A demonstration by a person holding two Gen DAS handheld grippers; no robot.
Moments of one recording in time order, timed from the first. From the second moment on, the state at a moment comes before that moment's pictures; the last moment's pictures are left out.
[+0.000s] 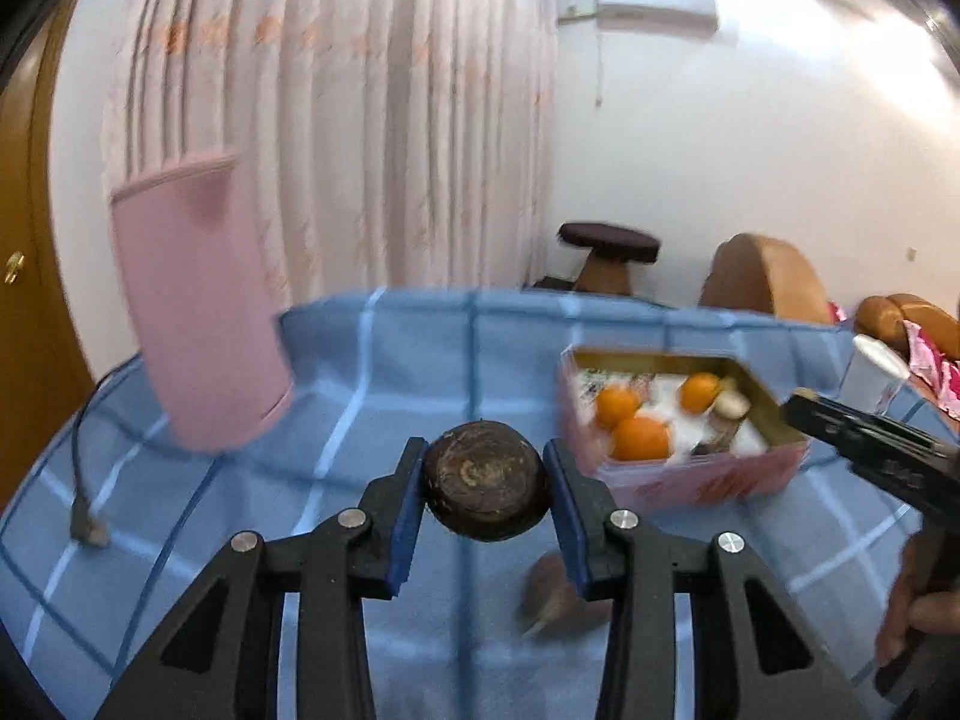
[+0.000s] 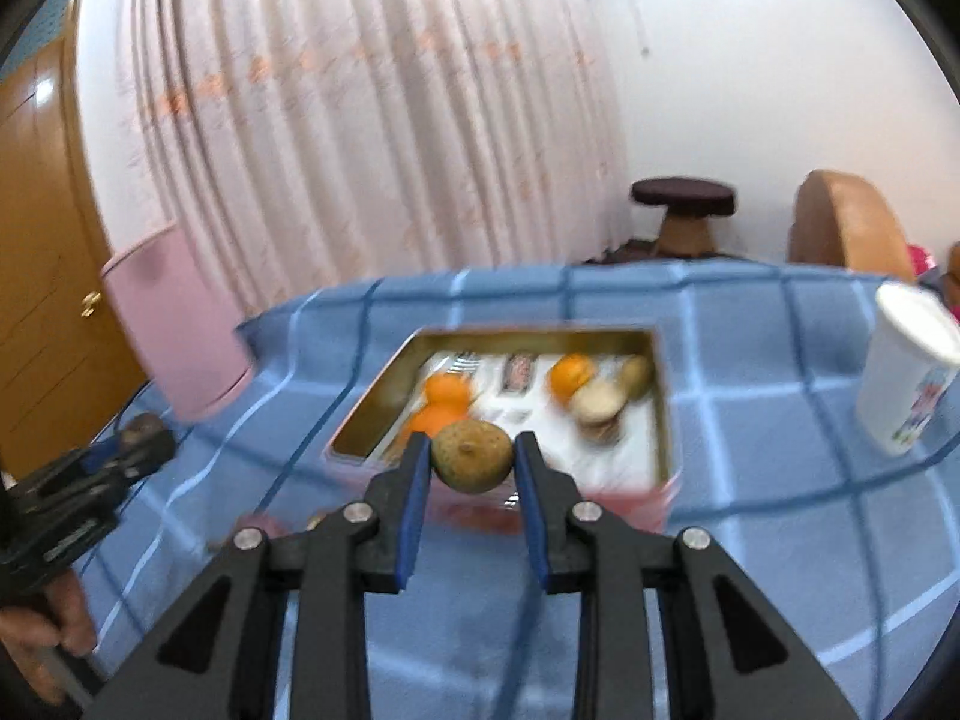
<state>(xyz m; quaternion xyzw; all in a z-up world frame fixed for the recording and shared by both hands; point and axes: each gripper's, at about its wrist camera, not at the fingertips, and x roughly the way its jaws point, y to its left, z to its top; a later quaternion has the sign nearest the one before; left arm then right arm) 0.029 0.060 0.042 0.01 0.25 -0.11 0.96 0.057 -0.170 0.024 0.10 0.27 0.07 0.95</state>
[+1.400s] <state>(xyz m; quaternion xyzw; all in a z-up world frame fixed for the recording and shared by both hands) 0.110 -0.081 0.001 0.04 0.29 -0.12 0.95 0.112 -0.225 -0.001 0.15 0.25 0.03 0.96</state>
